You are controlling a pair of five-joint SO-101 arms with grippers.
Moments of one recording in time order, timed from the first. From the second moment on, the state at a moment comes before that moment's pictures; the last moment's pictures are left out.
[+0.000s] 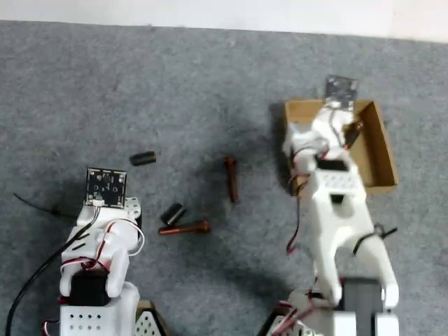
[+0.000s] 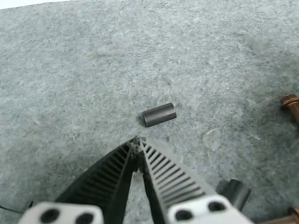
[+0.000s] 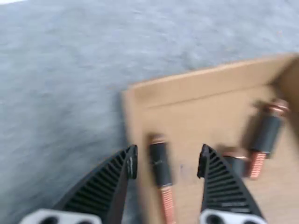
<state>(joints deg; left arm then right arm) -6.2 -103.5 88.1 53.6 -1.6 -5.9 -15.8 43.2 16.6 -5.1</state>
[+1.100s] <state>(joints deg) -12.5 -103.5 88.1 53.6 -1.6 -36.8 -40.7 67.8 16.8 -2.0</state>
